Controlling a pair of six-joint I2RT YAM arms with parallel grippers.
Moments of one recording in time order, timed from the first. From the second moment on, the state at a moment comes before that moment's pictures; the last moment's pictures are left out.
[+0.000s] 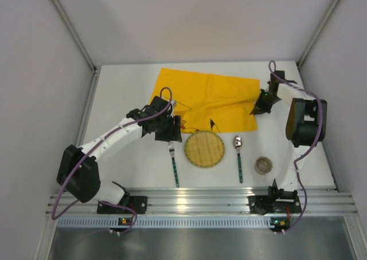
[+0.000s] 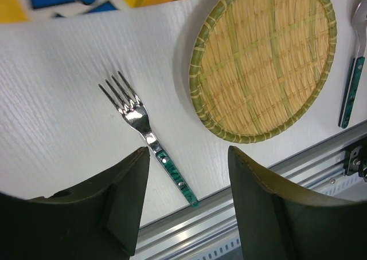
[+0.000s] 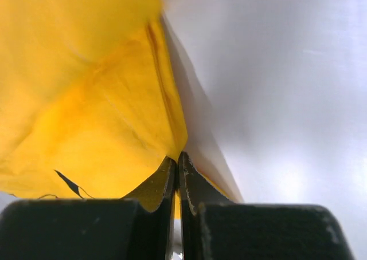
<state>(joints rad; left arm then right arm) -0.58 1.42 1.05 -0.67 0.17 -0.49 -0.02 2.07 1.51 -0.70 -0.30 0.45</state>
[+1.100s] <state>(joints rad) -0.33 2.18 1.72 -0.58 0.09 -0.44 -0.08 2.01 1.75 -0.78 -0.34 0.32</state>
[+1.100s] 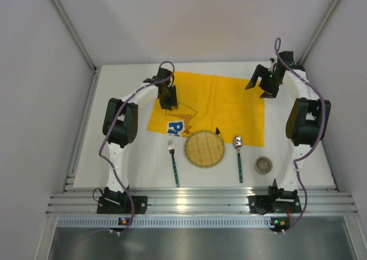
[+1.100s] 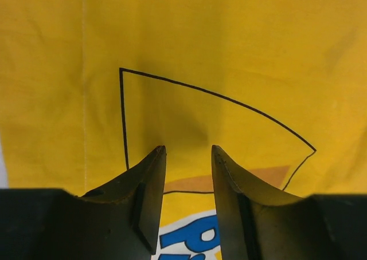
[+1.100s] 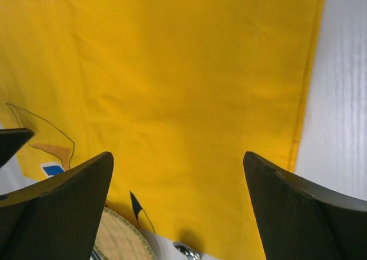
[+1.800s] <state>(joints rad) -0.25 2.08 1.52 -0.54 0.01 -0.54 -0.02 2.48 2.11 -0.77 -0.50 0.48</state>
